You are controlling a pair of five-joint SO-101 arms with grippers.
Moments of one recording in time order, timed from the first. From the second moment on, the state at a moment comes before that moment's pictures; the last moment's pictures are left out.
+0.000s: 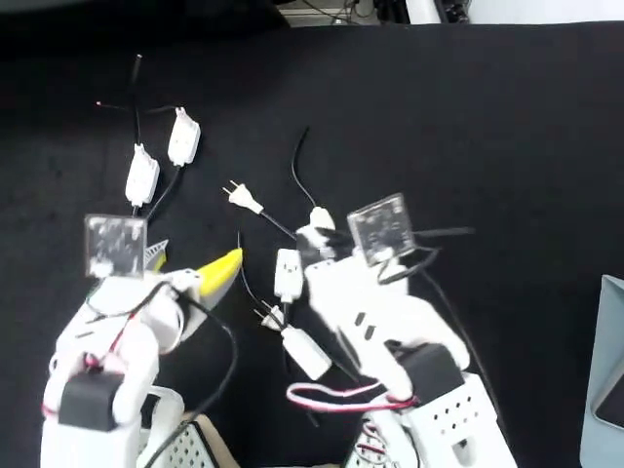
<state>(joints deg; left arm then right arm) 3.3 -90.2 67.2 65.6 3.3 -26.4 -80.7 74.1 44.4 -5.6</state>
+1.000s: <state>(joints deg) 17.0 -18.3 42.7 51.8 -0.1 -0.6 -81.3 77.1 46.2 0.7</state>
